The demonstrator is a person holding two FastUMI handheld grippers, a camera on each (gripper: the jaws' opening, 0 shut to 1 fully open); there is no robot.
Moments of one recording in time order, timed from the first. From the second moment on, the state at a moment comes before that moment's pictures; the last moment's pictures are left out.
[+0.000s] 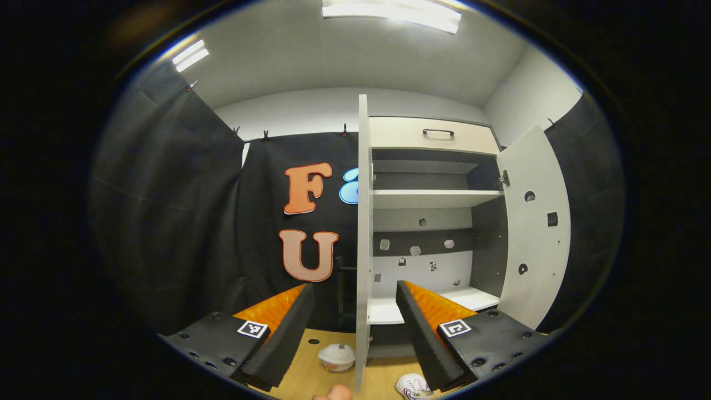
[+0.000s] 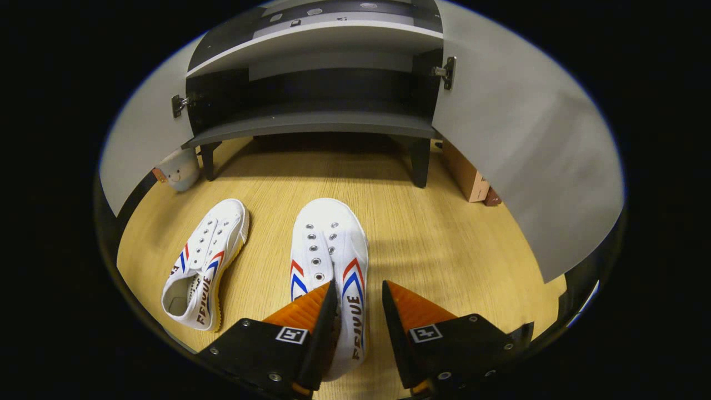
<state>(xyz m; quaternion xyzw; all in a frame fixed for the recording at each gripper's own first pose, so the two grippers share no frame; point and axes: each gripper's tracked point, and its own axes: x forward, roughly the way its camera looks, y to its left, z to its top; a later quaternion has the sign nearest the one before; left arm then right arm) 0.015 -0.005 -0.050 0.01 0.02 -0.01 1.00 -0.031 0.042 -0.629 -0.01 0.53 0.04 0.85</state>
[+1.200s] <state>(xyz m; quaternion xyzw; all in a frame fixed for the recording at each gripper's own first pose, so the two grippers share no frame) 0.029 0.016 -0.044 0.00 0.01 -0.02 1.00 0.049 0.059 -0.245 0.11 0.35 0.03 0.93</state>
